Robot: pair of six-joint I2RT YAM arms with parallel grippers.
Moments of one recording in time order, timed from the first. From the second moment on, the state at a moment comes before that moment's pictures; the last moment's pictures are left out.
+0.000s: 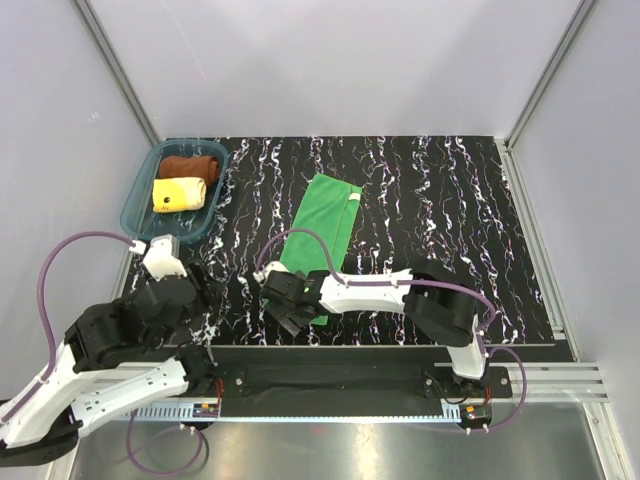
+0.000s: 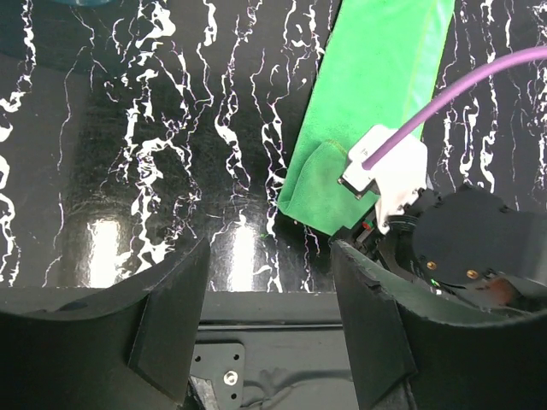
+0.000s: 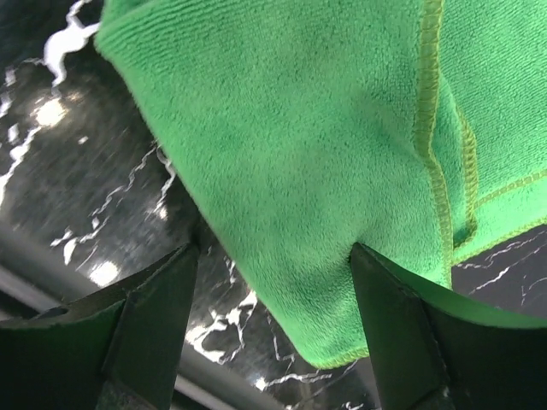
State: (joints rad) left arm -0.98 0.51 1.02 -1.29 -0.65 -0.92; right arm 1.23 1.96 1.35 -0.54 0.24 0.31
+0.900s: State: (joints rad) left arm -0.92 0.59 0.90 -1.06 -0.60 -0.82; right arm 1.18 1.86 1.25 -0.46 -0.11 0.35
